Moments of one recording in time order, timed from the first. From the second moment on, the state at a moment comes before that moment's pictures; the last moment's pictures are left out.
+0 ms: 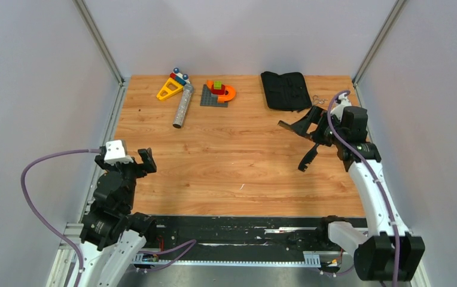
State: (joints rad) left arm -0.36 0.23 0.65 -0.52 -0.48 -0.13; right arm 0.00 1.02 0.93 -0.45 -0.40 0.46
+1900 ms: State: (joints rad) left arm -0.36 0.30 0.65 -0.54 -0.47 -0.12; right arm 0.30 2.28 1.65 -0.03 -0.51 0.62
